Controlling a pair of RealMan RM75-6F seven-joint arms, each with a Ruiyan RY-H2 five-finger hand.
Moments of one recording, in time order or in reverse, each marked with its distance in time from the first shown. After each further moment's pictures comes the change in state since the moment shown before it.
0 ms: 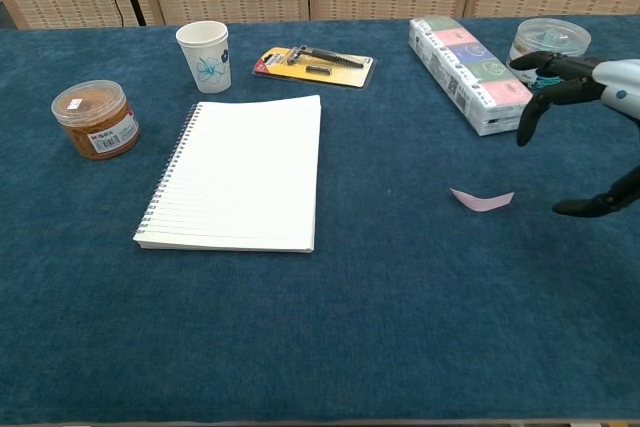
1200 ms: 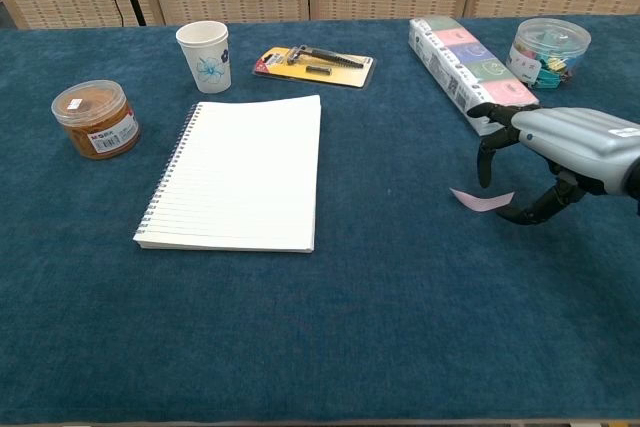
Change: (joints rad) left arm -0.005 0.015 0.004 0.008 0.000 -0.004 -0.041; right arm 0.121 -0.176 0.042 0.170 0.247 -0.132 -0.136
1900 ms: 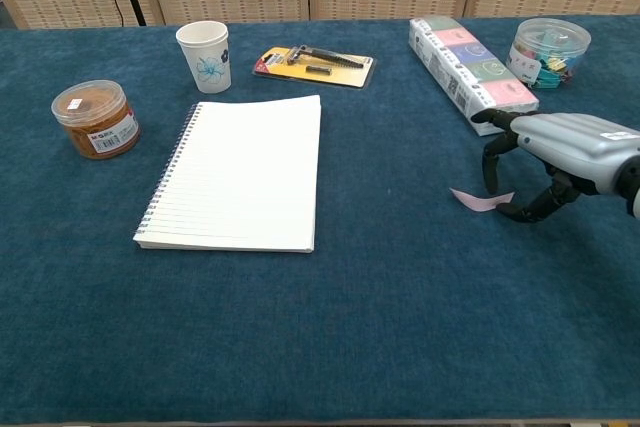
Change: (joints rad) left arm -0.005 0.003 0.000 -0.007 -0.006 -0.011 0.005; right arm 0.028 -0.027 0.001 0.056 0.062 -0.016 0.001
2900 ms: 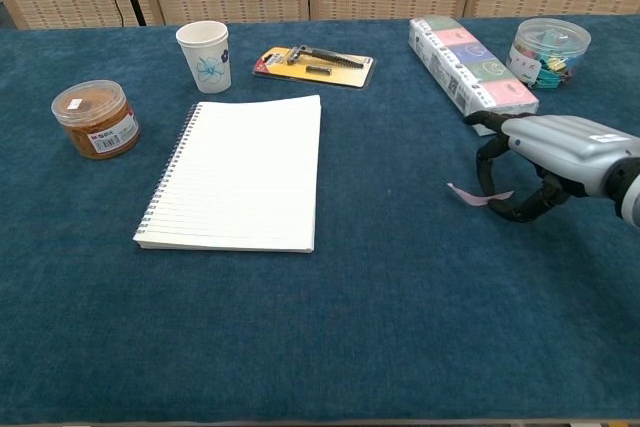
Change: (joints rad) left arm 0.001 0.006 0.002 0.004 0.003 0.008 -0.022; right arm 0.018 -0.018 -0.011 0.001 0.017 0.011 -0.010
